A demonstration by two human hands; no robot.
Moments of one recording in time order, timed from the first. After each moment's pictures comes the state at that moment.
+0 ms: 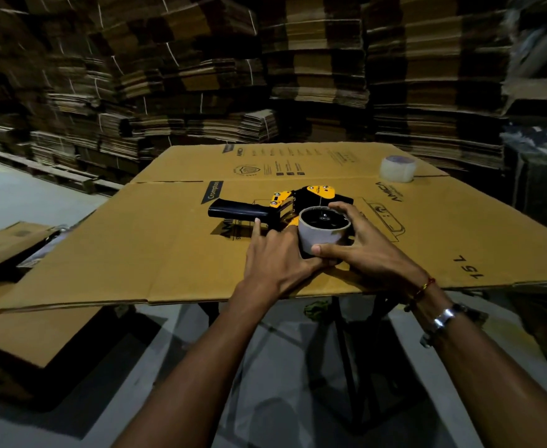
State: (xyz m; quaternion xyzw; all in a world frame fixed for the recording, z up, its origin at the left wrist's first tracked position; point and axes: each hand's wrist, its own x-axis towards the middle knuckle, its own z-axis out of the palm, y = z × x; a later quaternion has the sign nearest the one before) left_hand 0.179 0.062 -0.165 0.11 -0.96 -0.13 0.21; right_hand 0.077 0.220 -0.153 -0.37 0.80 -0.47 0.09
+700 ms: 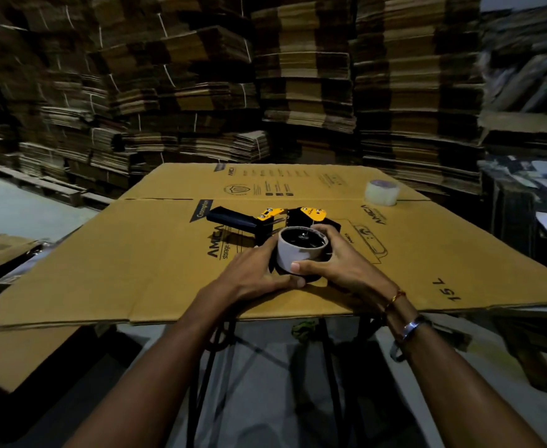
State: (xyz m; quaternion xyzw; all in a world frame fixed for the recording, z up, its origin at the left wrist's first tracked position) left_hand 0.180 0.029 -0.157 0.02 -0.95 -0.29 0.12; right_hand 0.078 0.207 -0.143 -0.35 0.78 -0.49 0.14
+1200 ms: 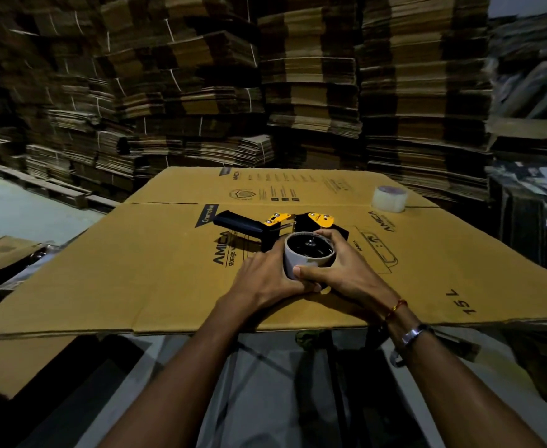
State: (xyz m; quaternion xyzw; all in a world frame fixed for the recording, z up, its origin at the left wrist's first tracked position) left_hand 0.166 0.036 -0.163 0.07 -0.94 -0.28 0.20; right_hand 0.073 0.197 -0.149 -0.35 0.80 -0.49 0.08
